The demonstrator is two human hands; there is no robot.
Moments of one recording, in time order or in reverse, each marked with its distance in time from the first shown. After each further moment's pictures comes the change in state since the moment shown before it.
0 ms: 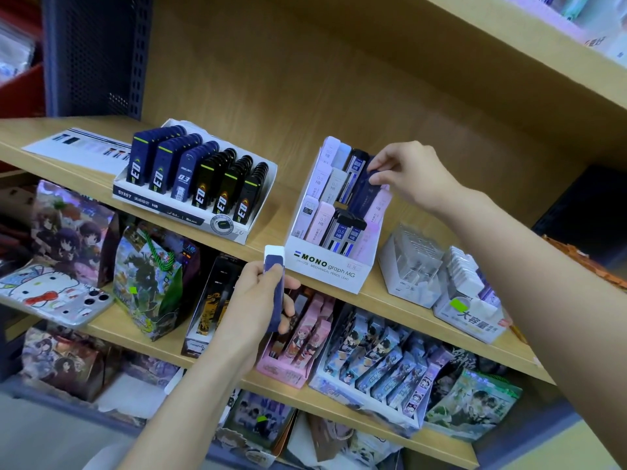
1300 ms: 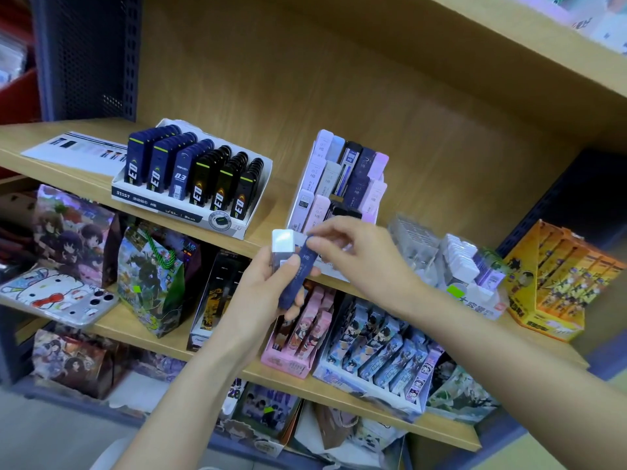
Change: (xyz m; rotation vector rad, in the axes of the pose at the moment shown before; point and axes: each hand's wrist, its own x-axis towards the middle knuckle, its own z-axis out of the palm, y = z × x) left_hand -0.010 0.007 0.001 -0.049 -0.220 0.120; right_hand -0.104 -0.053 0.060 0.298 -0.068 -0.016
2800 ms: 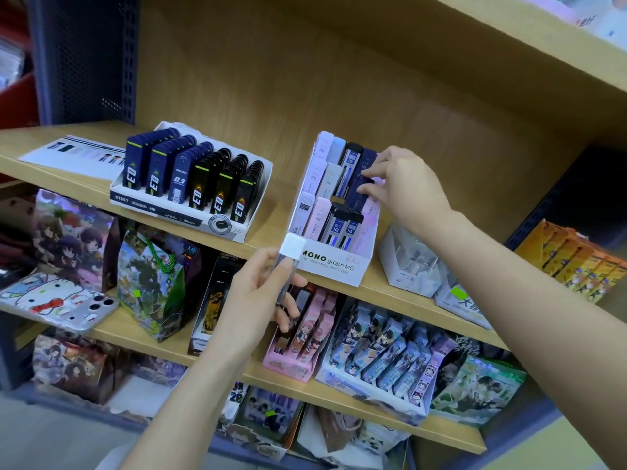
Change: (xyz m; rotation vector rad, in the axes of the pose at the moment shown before) left_hand 0.000 0.003 -0.007 0.159 0.093 0.020; right_hand 0.081 0.053 -0.056 -0.608 0.238 -0.071
